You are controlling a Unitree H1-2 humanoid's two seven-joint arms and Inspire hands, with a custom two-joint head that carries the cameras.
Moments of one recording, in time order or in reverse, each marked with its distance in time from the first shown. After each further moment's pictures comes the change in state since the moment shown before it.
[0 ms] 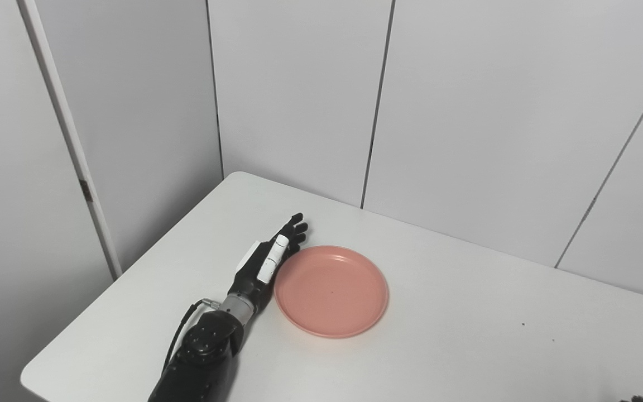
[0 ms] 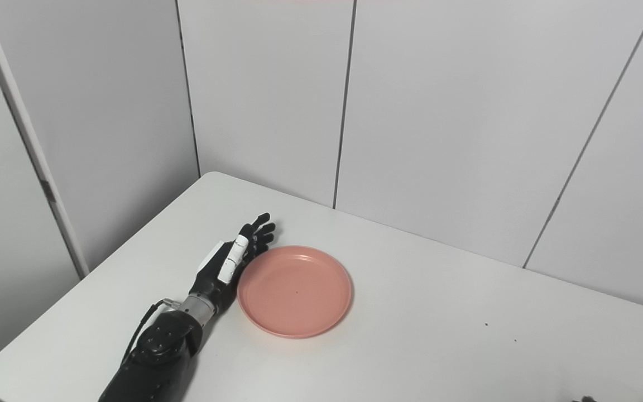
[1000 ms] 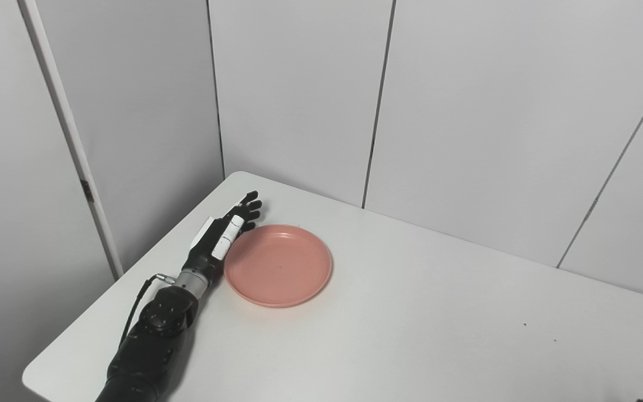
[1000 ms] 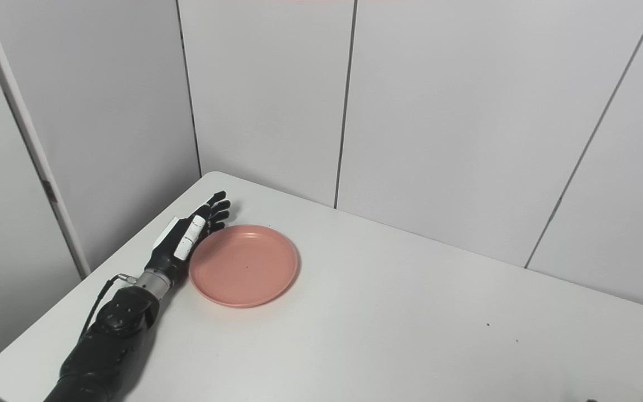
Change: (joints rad) left arm -0.066 0.172 0.061 0.253 0.008 -0.198 -0.020; right arm 0.000 -0.009 -0.013 0.017 0.006 -0.013 -0.006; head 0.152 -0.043
